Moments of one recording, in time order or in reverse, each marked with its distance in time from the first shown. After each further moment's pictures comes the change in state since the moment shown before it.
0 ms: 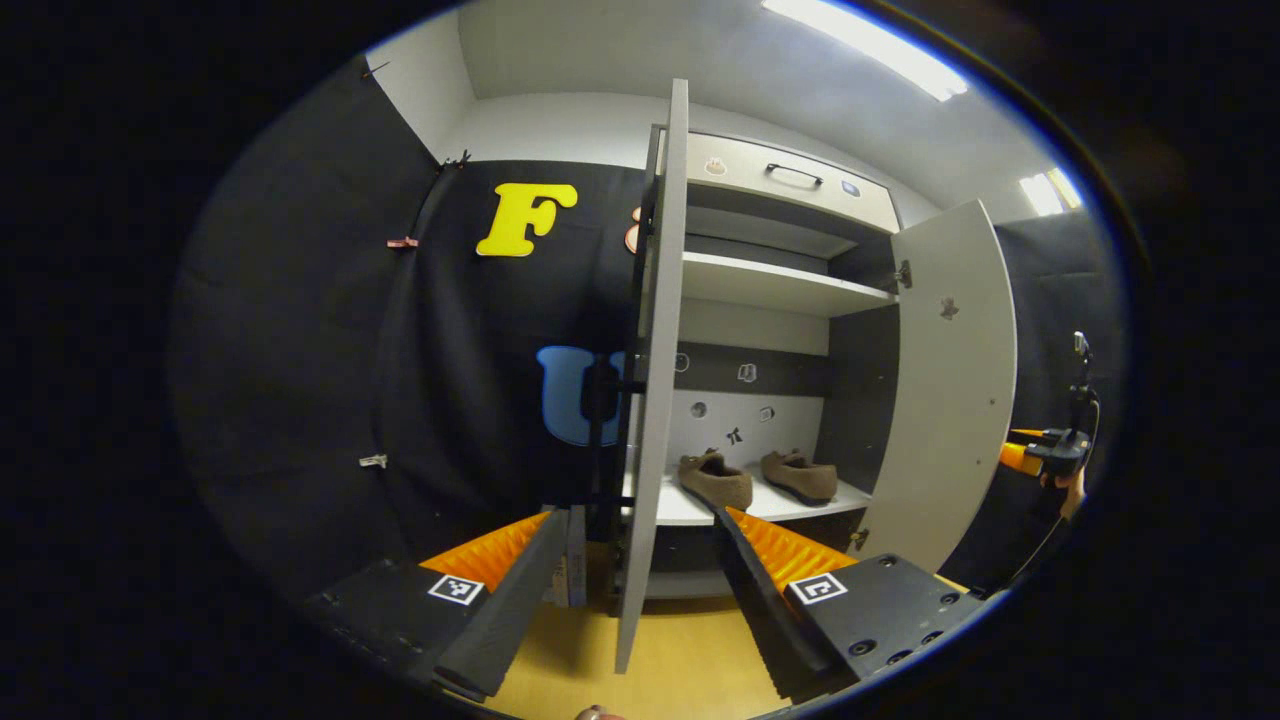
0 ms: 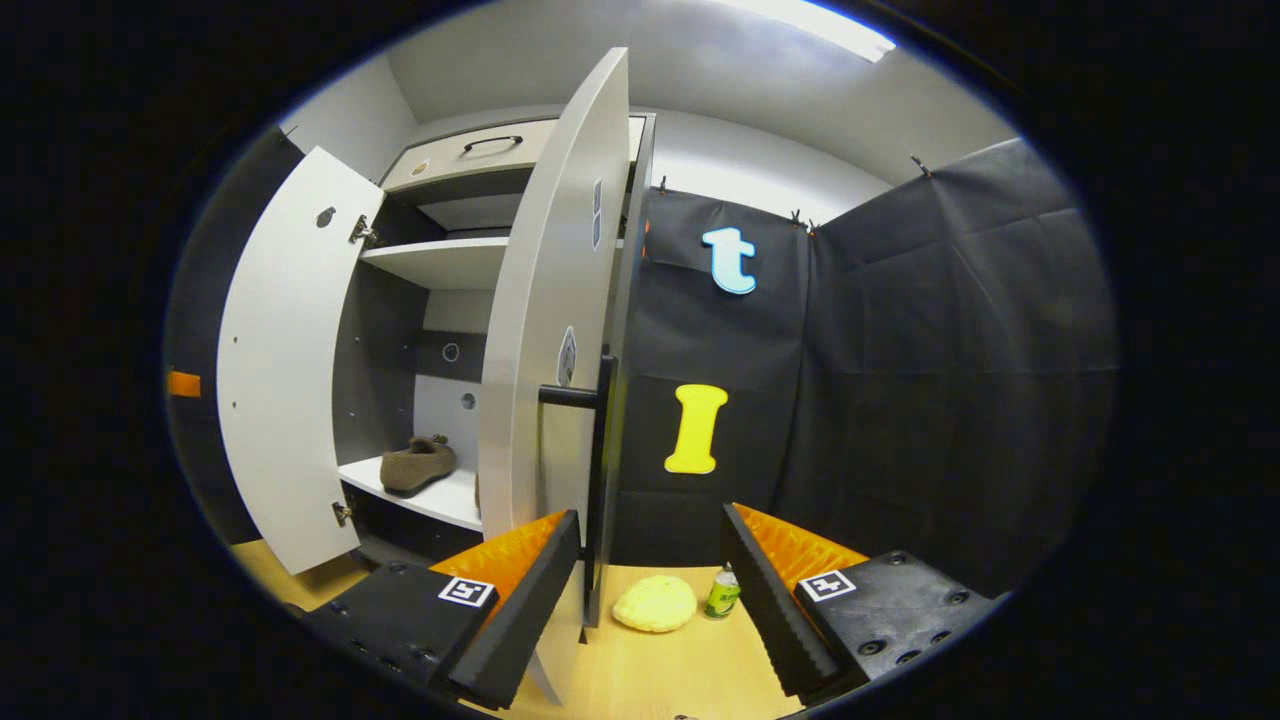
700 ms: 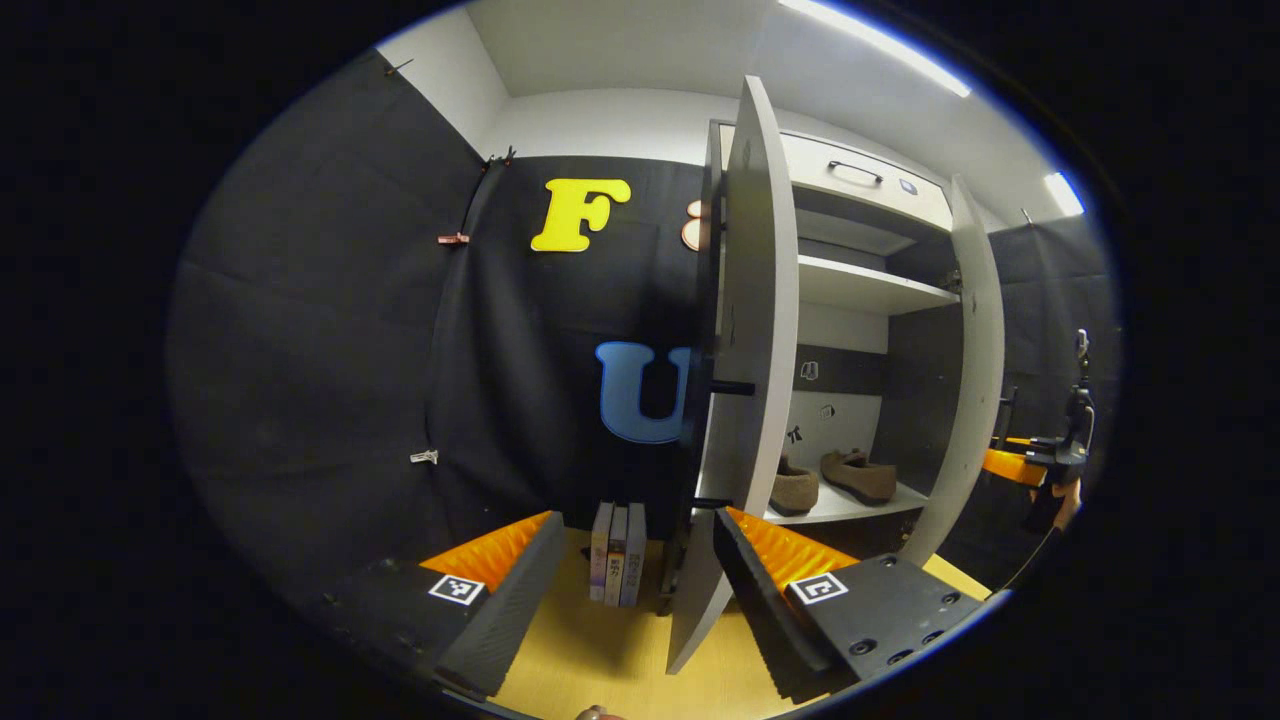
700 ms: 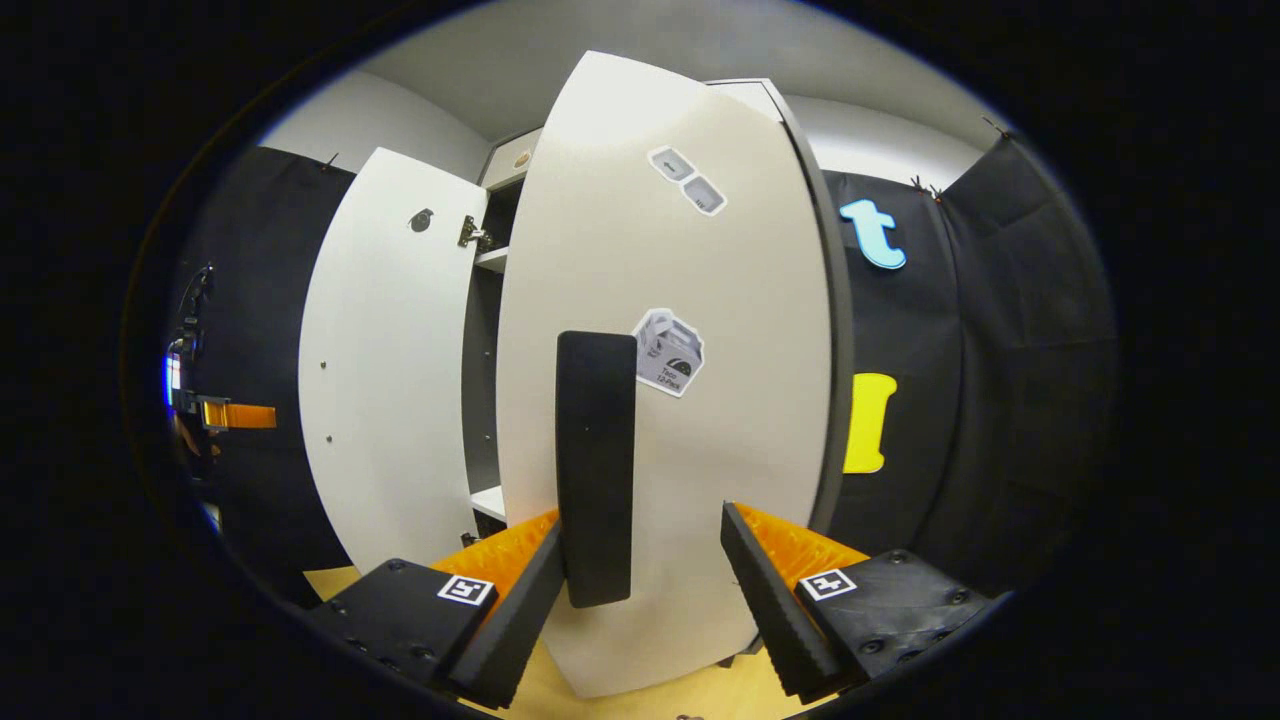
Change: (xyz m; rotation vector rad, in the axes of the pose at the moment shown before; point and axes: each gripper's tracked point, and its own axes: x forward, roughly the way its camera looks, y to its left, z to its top) left arm 0.013 0.052 0.003 -0.032 0.013 0.108; right arm 0.074 0.174 -0.011 0.088 0.023 0.378
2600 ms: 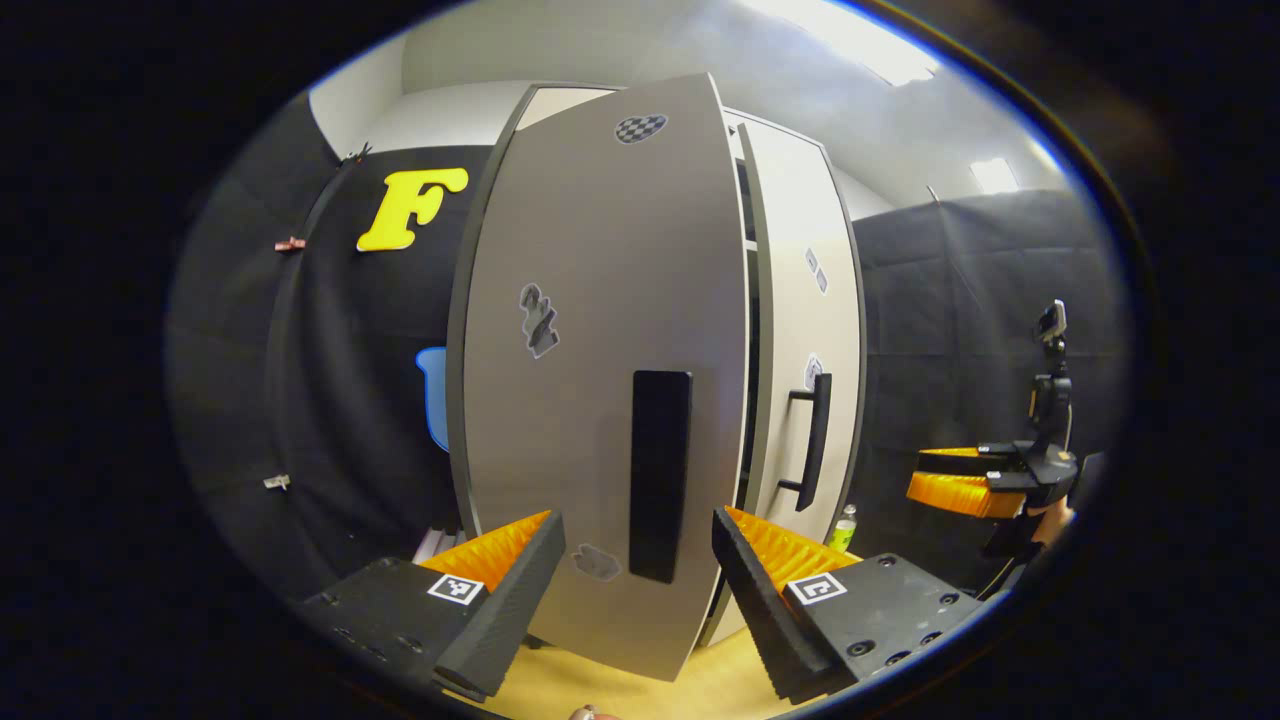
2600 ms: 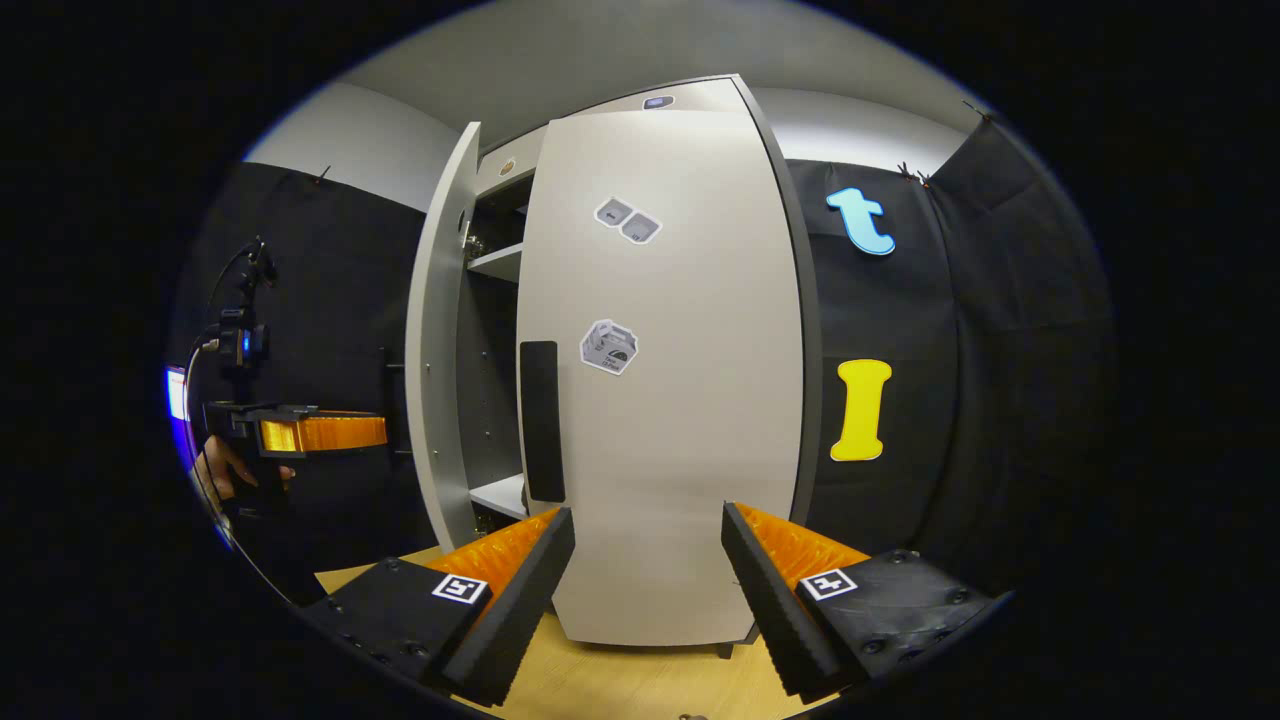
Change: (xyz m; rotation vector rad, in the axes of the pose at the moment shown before) left arm 0.088 -0.214 0.000 0.094 -0.009 -0.342; right arm -0.046 -0.044 -0.005 0.027 0.007 -0.026
